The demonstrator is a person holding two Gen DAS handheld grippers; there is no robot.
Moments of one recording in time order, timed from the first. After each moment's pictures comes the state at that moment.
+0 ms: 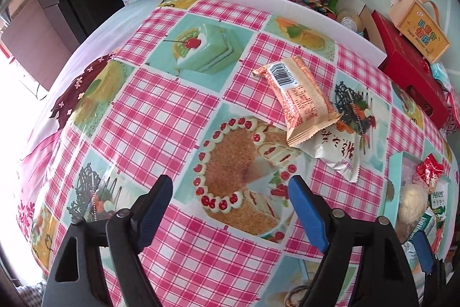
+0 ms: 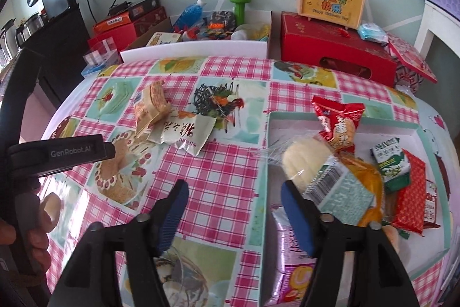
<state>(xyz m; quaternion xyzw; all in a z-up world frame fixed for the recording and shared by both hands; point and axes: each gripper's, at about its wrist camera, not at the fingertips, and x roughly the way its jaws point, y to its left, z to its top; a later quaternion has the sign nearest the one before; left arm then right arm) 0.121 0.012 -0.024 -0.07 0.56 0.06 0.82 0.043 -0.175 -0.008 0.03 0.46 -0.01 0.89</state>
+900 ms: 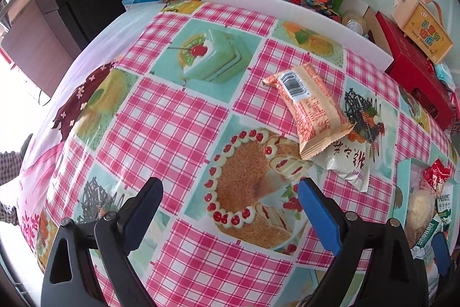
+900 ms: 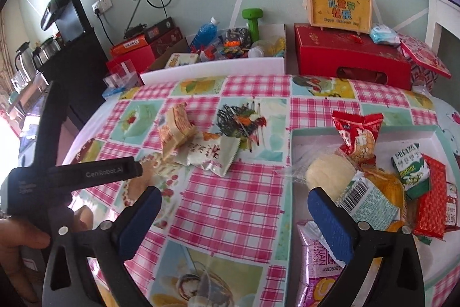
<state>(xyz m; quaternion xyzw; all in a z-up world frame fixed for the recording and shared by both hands) 0.133 0.021 -0.021 -0.06 0.55 0.06 0.83 0.044 -0.174 0.010 0.08 0.40 0.03 0.91</state>
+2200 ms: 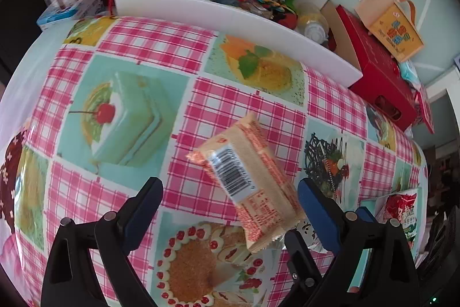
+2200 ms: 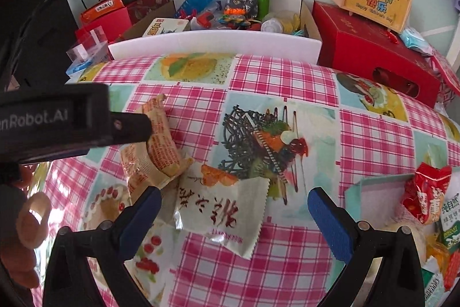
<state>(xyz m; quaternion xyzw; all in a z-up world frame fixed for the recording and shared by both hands) 0.246 0.005 -0.037 -0.09 0.59 -0.10 0.80 0.172 -0.127 -0.050 0.03 0.48 -0.01 0.88</state>
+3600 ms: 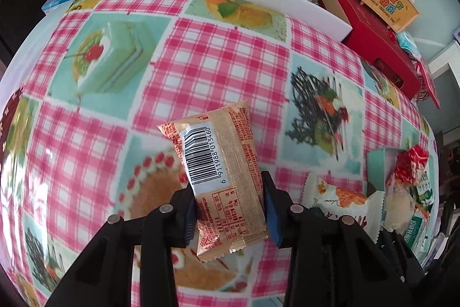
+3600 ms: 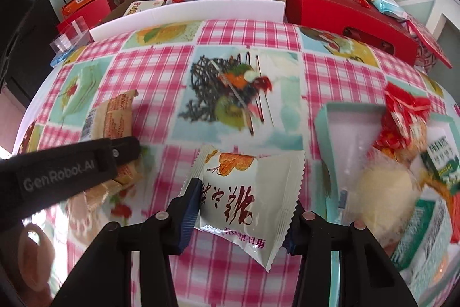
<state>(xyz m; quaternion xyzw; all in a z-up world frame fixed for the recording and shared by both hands) 0.183 -0.025 -0.062 -0.07 0.59 -0.09 0.80 0.114 -0.144 -0.063 0.05 0.52 -0.04 0.85</state>
